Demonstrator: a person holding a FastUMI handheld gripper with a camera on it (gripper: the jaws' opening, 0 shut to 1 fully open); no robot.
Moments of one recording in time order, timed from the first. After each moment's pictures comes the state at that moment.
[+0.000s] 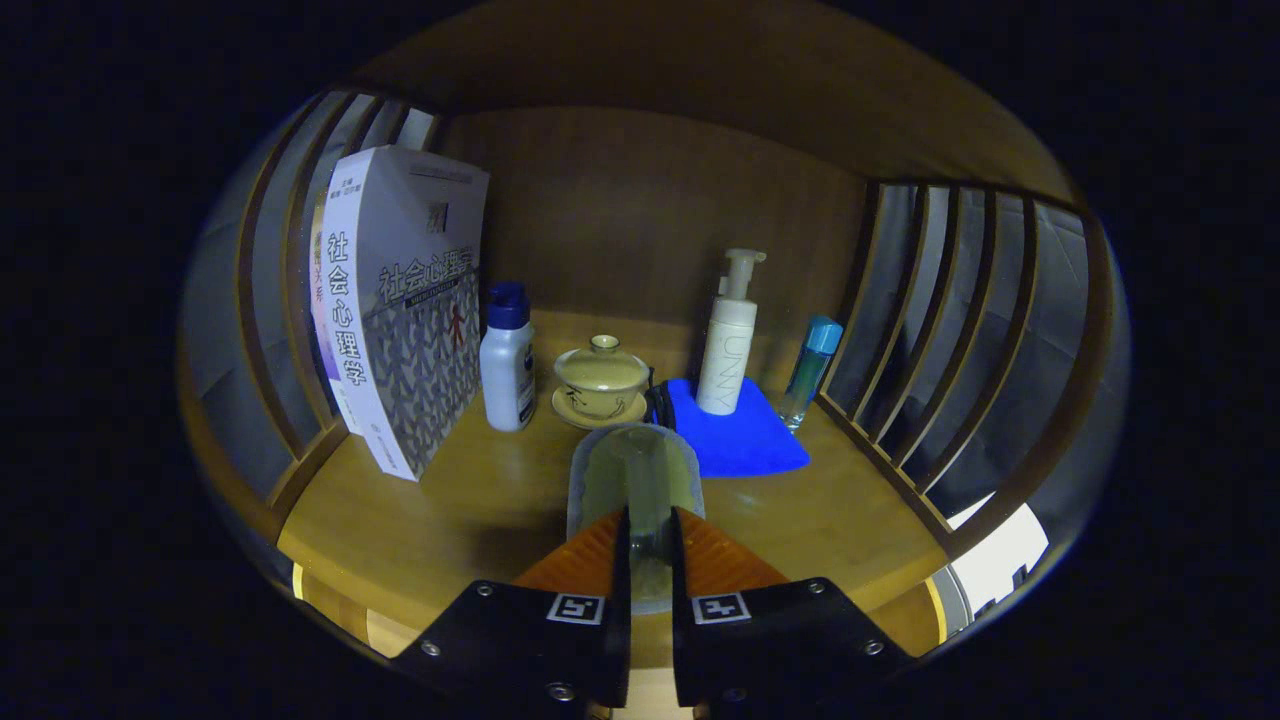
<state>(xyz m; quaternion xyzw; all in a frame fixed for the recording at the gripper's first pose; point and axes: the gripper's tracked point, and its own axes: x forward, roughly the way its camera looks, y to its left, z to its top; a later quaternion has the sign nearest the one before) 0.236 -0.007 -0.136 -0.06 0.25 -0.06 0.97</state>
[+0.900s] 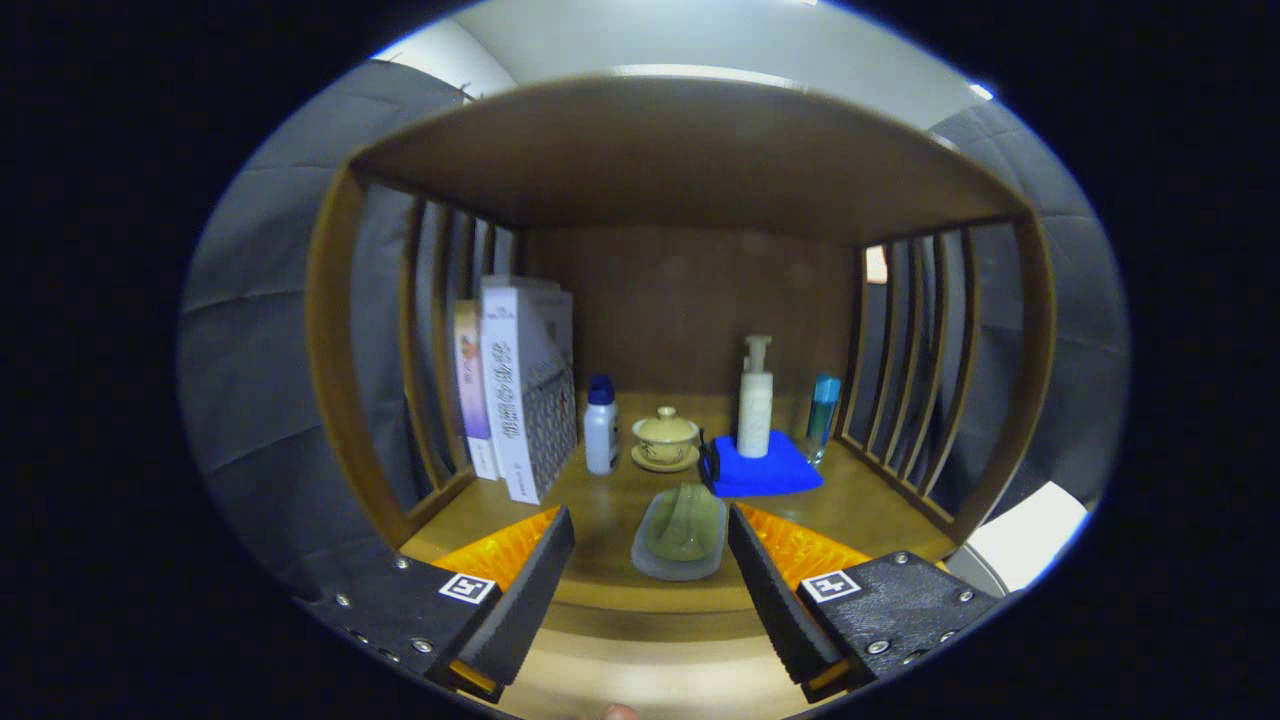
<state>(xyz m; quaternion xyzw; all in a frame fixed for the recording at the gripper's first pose) 0.114 0.031 -0.059 -0.02 0.09 0.03 1.00</state>
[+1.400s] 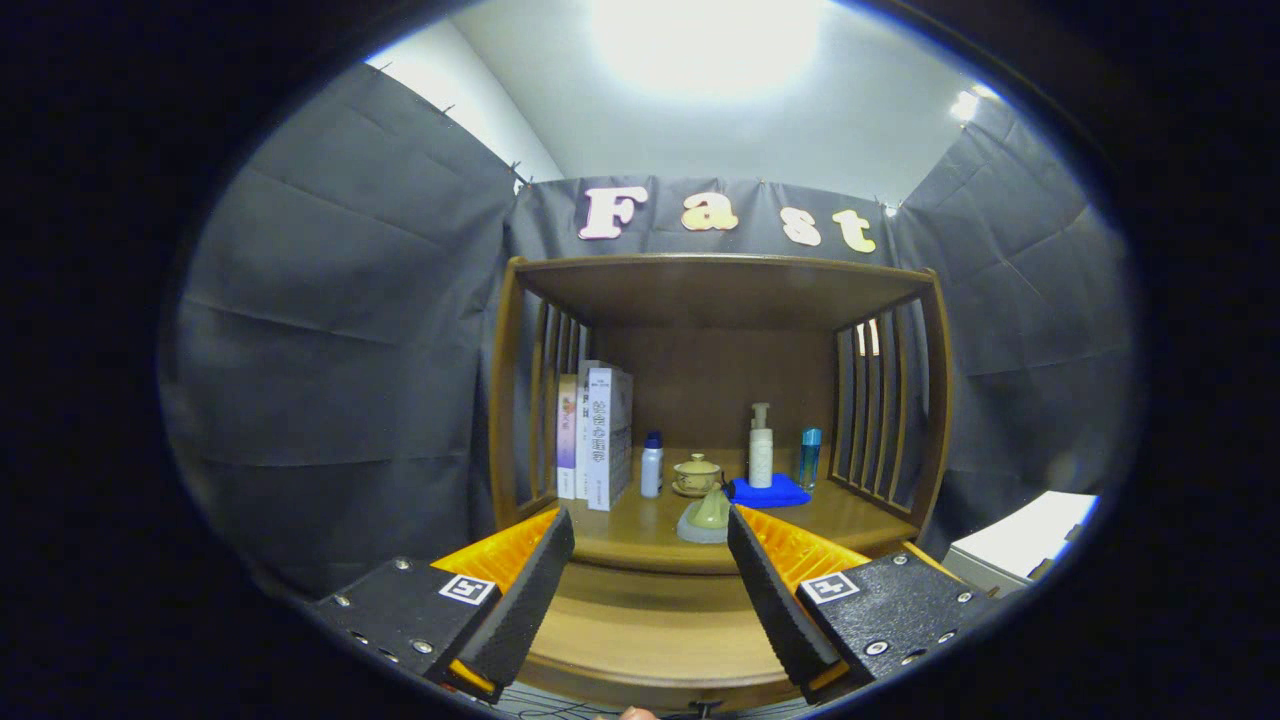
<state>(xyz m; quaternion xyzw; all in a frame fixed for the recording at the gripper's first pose) -0.056 0.060 -0.061 -0.02 -0.04 0.07 1.00</state>
